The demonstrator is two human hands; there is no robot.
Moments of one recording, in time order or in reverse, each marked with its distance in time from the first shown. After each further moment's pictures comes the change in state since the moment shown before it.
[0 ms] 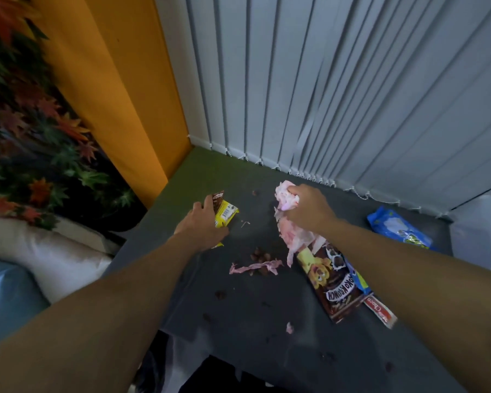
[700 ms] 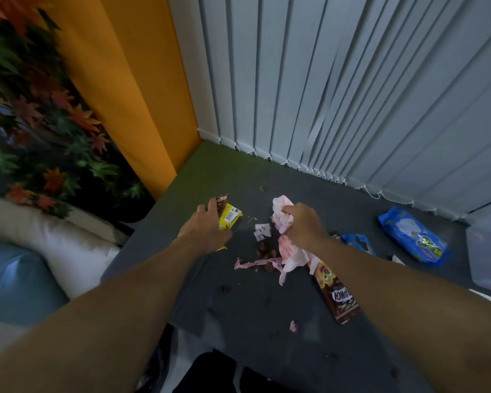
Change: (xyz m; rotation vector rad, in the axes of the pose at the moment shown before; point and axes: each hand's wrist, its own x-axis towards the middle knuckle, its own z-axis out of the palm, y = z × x) left_hand -0.007 -0.006 0.014 -0.001 -0.021 -0.047; right_hand -0.014 0.011 0.051 -0.005 -0.080 0.013
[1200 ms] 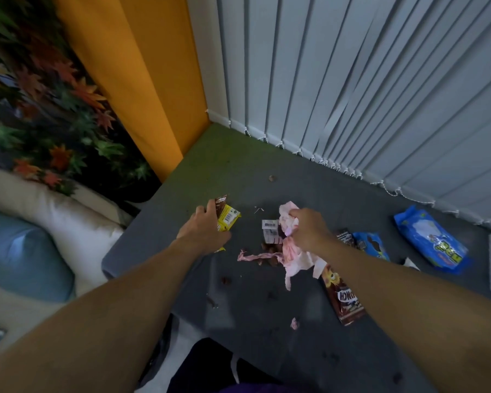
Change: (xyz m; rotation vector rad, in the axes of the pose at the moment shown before) left_hand 0.002 -0.022 0.026 -0.039 -0.047 -0.090; right_hand 0.008 0.008 0.022 -0.097 -0.162 0.072
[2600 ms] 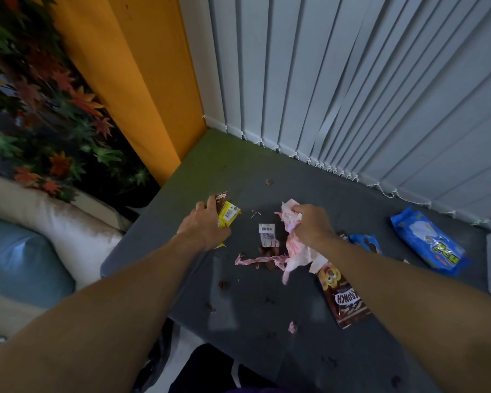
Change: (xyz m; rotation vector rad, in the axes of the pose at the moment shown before) left_hand 0.009 0.016 -0.013 0.074 0.028 0.004; right_hand 0.005 0.007 -0.015 0.129 0.089 0.087
